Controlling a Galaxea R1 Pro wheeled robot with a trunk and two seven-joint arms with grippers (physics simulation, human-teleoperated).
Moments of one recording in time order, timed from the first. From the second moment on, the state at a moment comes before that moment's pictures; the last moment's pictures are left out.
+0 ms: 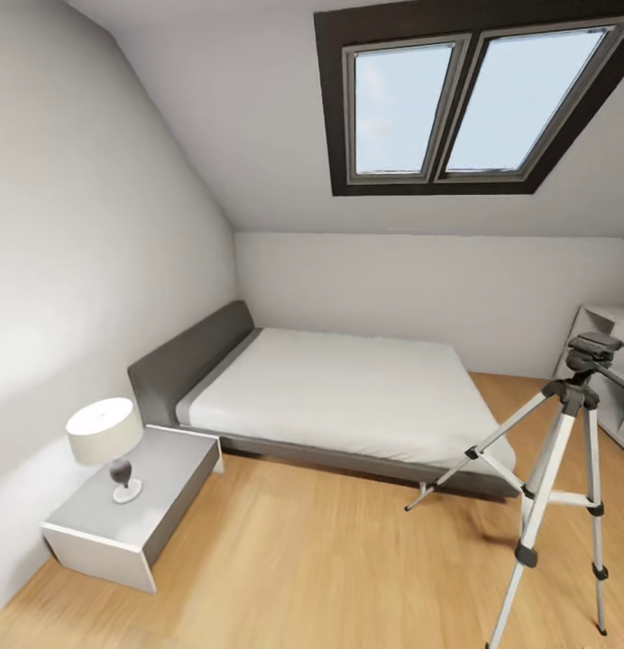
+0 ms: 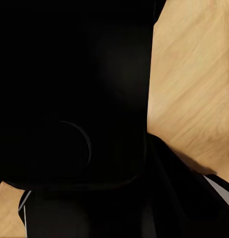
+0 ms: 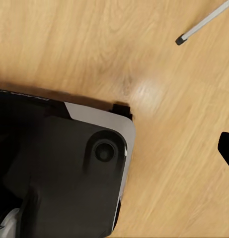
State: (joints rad) left arm -0.30 0.03 -0.35 0.00 0.91 0.05 0.08; right arm -0.29 -0.11 -0.27 0.03 0.43 -0.01 0.22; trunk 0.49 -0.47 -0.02
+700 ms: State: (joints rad) left arm -0.30 0.03 -0.35 0.00 0.91 0.05 0.08; right arm -0.29 -0.11 -0.27 0.03 0.43 -0.01 0.22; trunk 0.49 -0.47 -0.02
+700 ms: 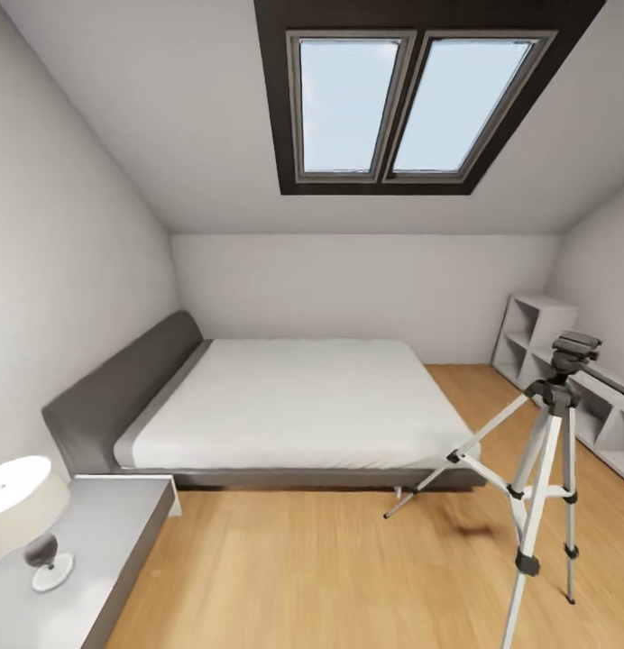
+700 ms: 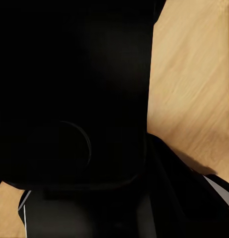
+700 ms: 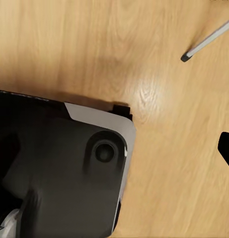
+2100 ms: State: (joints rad) left arm -0.30 0.03 -0.35 0.00 0.91 0.05 0.08; right arm -0.29 -0.11 -0.27 0.03 0.43 -0.01 0.22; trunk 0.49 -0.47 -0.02
